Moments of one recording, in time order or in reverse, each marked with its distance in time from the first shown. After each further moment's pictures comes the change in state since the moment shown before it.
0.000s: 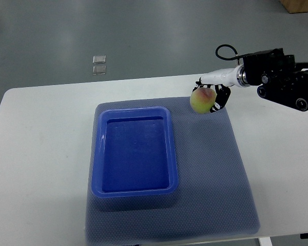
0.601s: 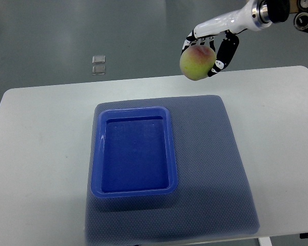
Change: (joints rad) left arm 0.000 0.000 0.000 -0.006 0.000 0.000 0.000; right arm 0.358 -0.151 0.000 0.307 0.112 0.148 -0.003
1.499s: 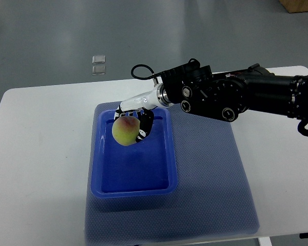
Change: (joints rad) left arm 0.000 0.000 0.001 0.008 0.000 0.000 0.000; right arm -0.344 0.572 -0.012 -0.373 0.096 -0.141 0.003
